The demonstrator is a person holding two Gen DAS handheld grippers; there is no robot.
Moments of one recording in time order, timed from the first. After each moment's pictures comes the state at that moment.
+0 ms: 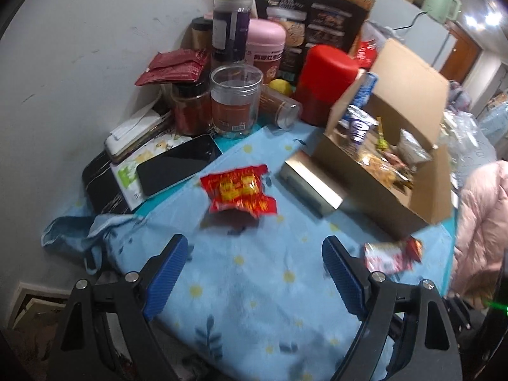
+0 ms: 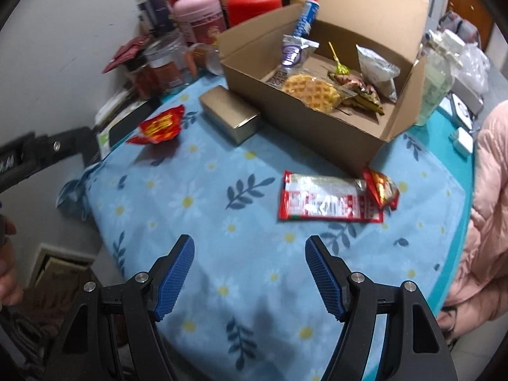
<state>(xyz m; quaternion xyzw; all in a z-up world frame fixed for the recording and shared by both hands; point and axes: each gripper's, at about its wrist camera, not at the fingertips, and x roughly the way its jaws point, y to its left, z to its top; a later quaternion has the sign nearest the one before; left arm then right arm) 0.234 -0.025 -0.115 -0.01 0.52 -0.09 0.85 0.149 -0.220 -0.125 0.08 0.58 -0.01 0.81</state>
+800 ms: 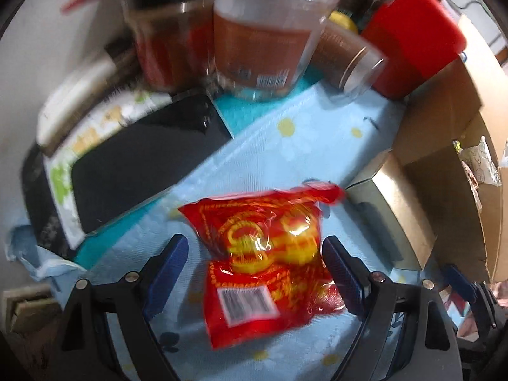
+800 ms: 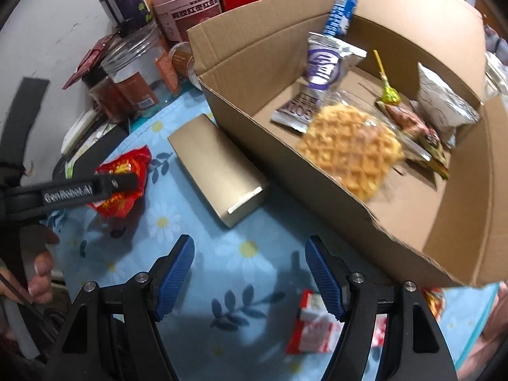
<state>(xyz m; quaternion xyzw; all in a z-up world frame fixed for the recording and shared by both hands) 0.352 -0.014 -0.241 -0.04 0.63 -0.08 0.77 0.265 -0.224 -0.189 0.07 0.58 0.01 0.81</state>
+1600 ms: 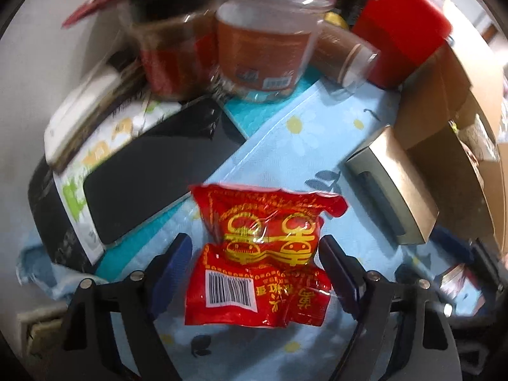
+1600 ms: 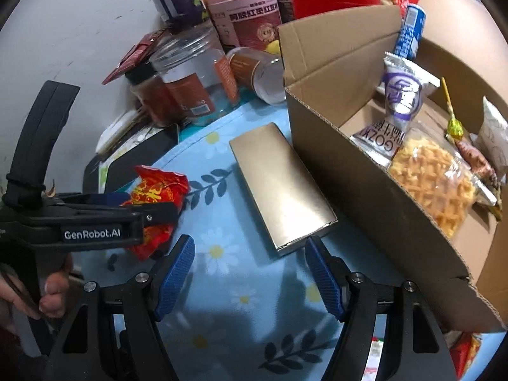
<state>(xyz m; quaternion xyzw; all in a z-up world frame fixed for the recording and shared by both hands) 0.341 -0.001 -0.219 0.03 0.60 -0.11 0.79 0.287 -0.184 -0.200 0.06 0.54 0.08 0.83</state>
